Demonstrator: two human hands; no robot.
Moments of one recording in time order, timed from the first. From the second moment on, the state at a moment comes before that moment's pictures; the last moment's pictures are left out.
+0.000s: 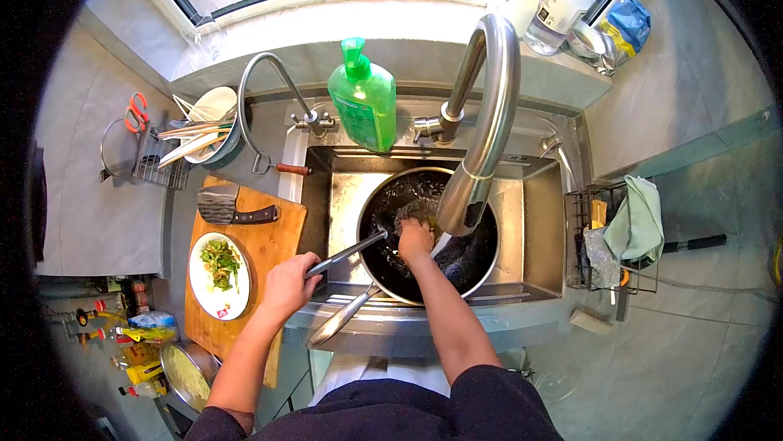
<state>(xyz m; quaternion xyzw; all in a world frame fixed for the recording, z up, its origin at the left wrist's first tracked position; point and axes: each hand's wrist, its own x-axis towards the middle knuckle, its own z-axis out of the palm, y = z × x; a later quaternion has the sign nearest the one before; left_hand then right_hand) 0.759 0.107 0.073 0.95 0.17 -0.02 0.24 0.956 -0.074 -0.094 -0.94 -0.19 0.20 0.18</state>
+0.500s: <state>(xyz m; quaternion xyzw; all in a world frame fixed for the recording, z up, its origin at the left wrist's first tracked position) 0.760 0.119 0.059 0.75 0.29 -0.23 0.55 0.938 -0.081 -0.142 -0.88 -0.16 0.14 0.42</state>
